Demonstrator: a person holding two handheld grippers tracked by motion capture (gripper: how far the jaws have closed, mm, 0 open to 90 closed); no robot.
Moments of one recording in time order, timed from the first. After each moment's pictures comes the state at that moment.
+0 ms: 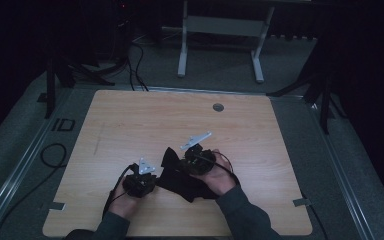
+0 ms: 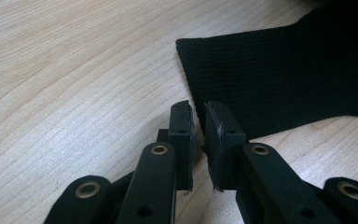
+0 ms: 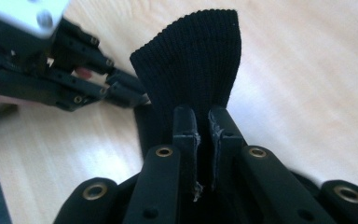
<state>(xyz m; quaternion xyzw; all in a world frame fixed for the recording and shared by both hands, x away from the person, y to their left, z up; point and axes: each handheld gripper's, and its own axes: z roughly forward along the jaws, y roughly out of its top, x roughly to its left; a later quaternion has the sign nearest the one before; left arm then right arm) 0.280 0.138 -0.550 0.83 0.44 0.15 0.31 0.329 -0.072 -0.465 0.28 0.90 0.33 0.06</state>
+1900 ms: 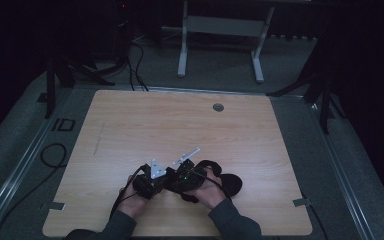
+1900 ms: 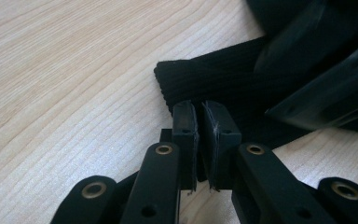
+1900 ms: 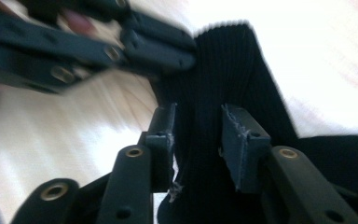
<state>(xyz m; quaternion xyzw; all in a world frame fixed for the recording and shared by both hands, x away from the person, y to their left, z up) 0.279 0.111 -0.550 0.85 0.38 0.19 0.31 0.317 -0.056 -0.523 0.32 0.91 0.28 0.00</state>
